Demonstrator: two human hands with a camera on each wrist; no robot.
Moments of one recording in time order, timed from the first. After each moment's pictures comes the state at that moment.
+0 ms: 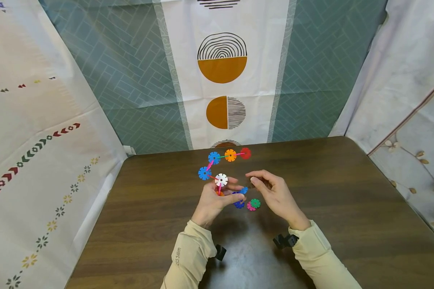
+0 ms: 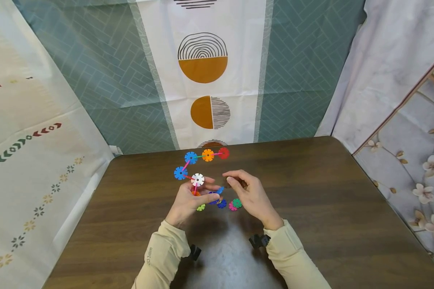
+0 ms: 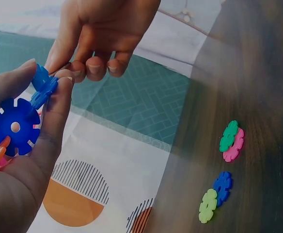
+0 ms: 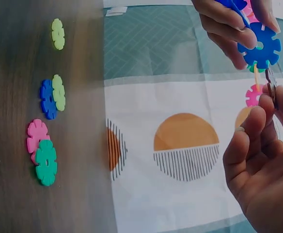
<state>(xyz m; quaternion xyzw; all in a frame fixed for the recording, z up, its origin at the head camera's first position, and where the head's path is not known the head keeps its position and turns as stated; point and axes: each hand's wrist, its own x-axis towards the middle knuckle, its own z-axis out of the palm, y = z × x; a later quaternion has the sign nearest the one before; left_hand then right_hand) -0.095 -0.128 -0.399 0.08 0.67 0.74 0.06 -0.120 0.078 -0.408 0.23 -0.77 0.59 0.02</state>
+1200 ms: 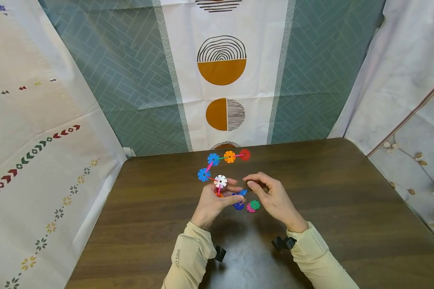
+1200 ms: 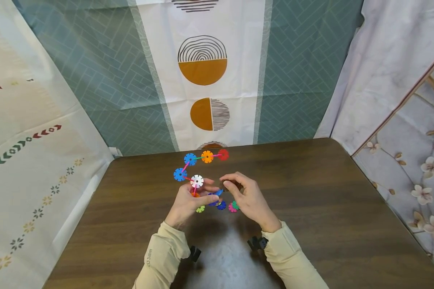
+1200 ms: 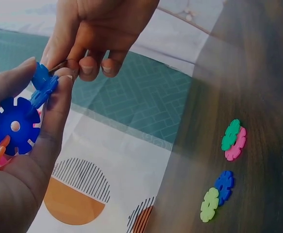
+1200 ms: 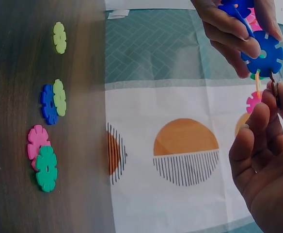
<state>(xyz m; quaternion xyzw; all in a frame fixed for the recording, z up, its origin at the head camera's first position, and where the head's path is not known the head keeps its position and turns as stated) -0.084 -0.127 -0.373 0.07 0.67 0.73 0.07 -0.104 0.069 -0.384 0.24 -0.78 0.57 0.04</state>
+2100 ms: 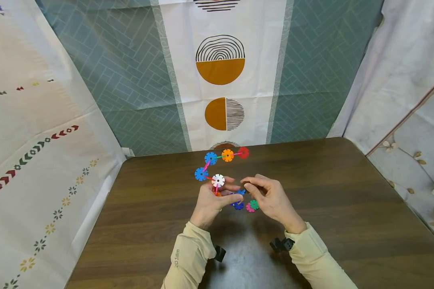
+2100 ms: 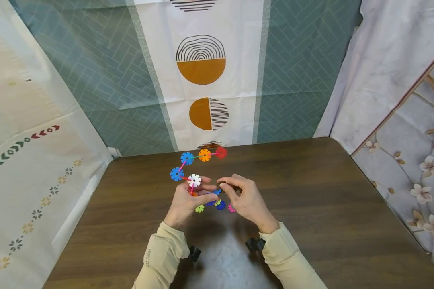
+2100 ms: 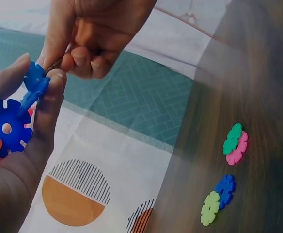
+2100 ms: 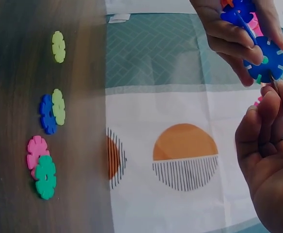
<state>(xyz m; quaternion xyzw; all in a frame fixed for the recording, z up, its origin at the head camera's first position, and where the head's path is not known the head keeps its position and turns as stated) -0.094 -0.128 -0.398 0.08 0.64 0.77 0.04 -0.113 0.071 -0.403 0.27 -0.77 0.58 0.04</state>
